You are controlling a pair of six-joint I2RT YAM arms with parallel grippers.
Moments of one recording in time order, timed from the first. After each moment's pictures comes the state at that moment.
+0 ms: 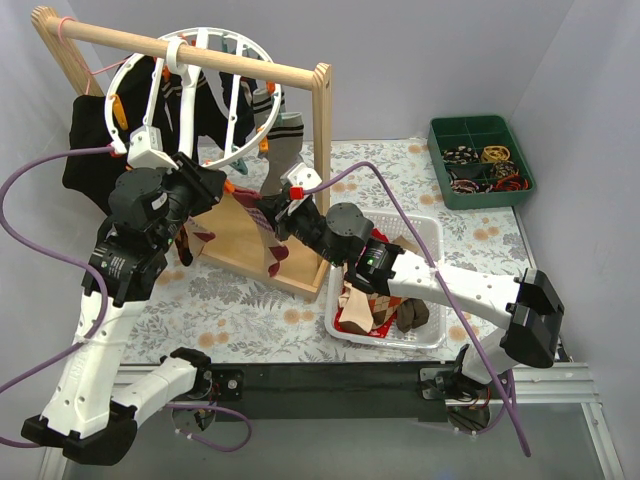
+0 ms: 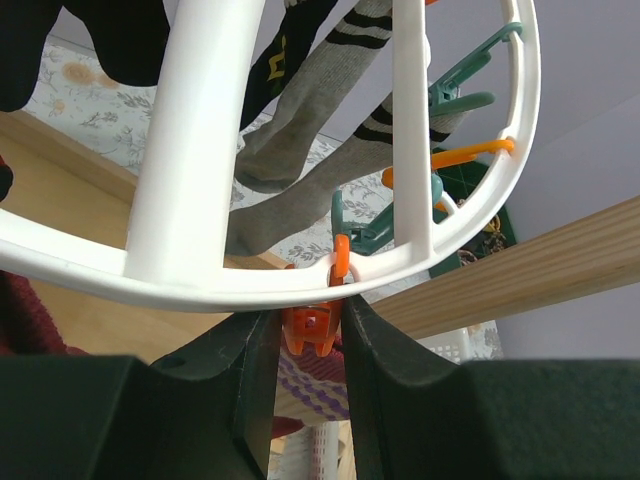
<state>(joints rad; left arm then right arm) -0.35 0.95 1.40 -0.63 -0.16 -0.62 1.15 1.51 1.25 0.44 0.20 -0.01</state>
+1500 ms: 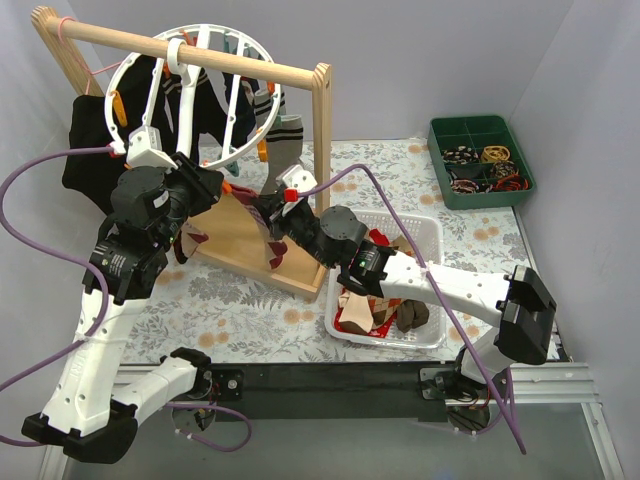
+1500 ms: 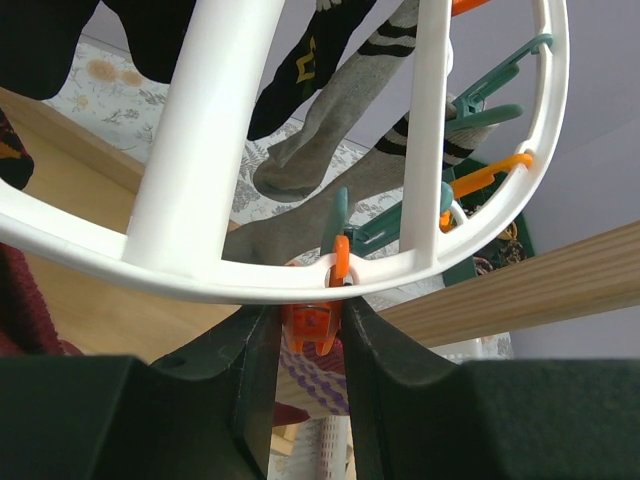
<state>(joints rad) -0.35 0.96 1.41 -0.65 -0.20 -0.62 1.17 1.55 1.26 0.49 0.26 -0.03</state>
